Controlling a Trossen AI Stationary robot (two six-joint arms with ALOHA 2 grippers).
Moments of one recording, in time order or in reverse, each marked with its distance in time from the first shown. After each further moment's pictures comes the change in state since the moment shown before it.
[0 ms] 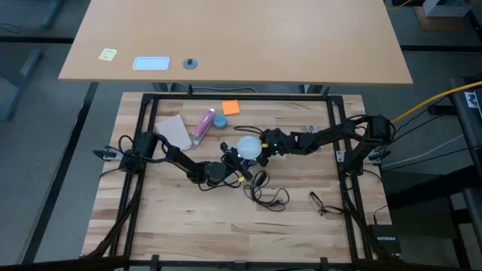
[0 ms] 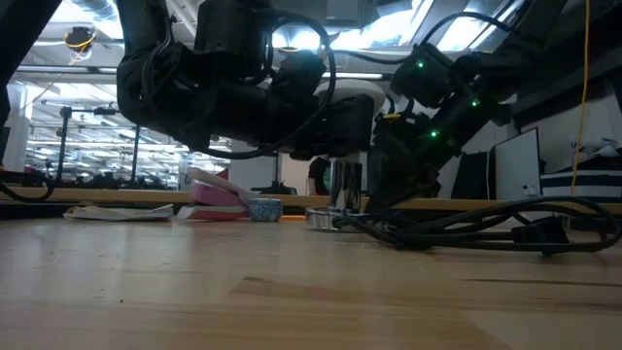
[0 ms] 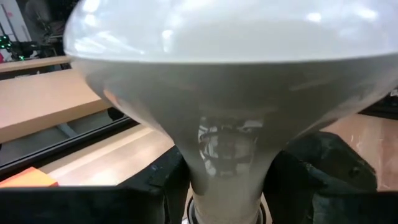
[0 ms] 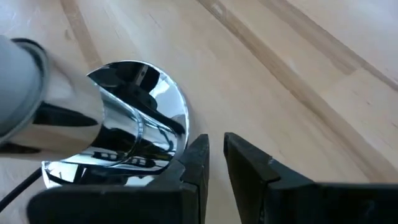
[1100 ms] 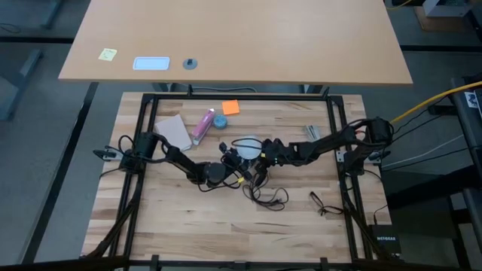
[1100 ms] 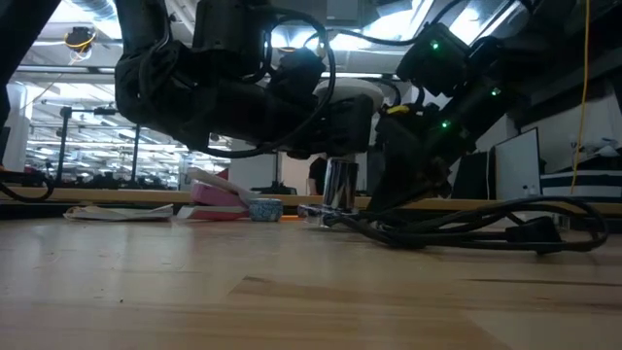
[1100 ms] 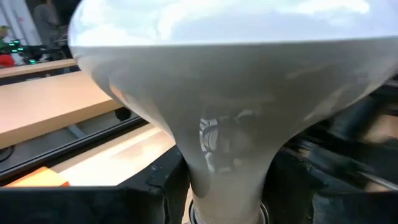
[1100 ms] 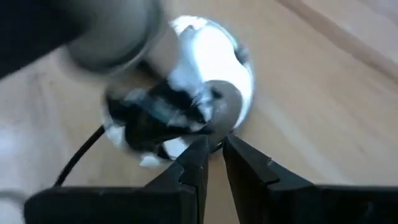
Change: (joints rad) left arm -0.001 -0.001 0.000 0.004 -0.035 0.026; right arm 0.166 0.000 -0.001 -0.015 0.070 0.179
